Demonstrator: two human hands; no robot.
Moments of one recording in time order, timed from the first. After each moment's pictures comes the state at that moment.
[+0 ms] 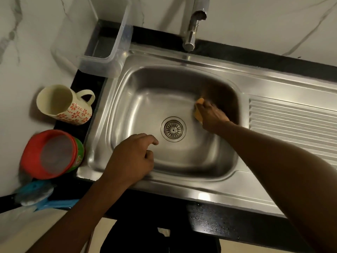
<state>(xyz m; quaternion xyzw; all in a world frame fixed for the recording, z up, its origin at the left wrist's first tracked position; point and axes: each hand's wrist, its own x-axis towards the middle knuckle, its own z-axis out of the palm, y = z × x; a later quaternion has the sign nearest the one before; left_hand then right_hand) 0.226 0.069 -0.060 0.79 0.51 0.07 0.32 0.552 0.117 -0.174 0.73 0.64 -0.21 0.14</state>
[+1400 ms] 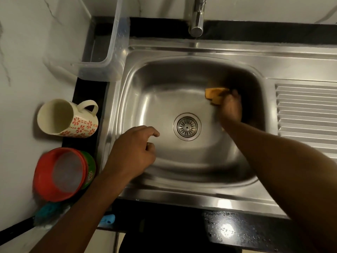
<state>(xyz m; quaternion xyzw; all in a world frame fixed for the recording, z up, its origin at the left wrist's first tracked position) 0.210 0.121 -0.073 0.80 0.51 0.03 0.32 0.540 0.129 -0.231 0.90 0.35 -0.19 -0.17</state>
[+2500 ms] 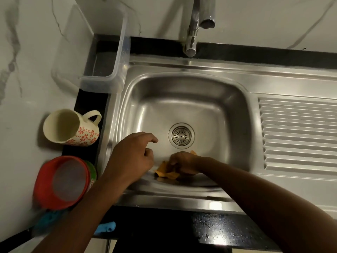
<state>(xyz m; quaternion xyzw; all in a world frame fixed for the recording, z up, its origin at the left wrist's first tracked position) 0.207 0.127 -0.058 0.81 0.49 0.04 0.31 0.416 0.064 -0.235 0.57 0.63 -0.52 0.09</state>
